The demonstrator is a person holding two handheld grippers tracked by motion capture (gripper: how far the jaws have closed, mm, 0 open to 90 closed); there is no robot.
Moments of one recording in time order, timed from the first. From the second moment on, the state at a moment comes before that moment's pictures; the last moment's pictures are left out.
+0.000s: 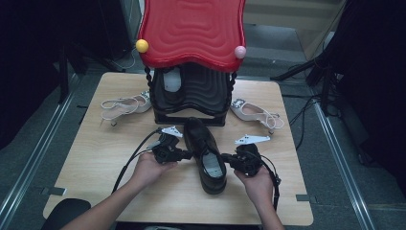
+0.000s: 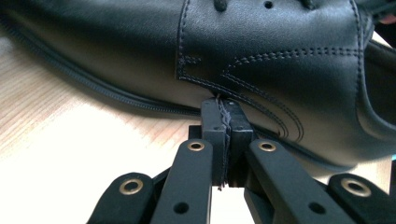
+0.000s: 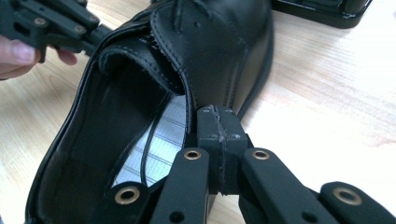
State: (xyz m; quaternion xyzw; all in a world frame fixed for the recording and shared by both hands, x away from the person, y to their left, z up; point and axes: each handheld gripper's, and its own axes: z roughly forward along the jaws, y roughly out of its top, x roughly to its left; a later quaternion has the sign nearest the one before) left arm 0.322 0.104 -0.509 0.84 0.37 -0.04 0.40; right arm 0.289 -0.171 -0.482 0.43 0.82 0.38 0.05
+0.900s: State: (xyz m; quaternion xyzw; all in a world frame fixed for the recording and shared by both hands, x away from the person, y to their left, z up) left arm 0.327 0.123 -0.466 0.84 0.34 -0.07 0.41; right arm 0.282 -0.180 -0.459 0.45 0.79 0.42 0.01
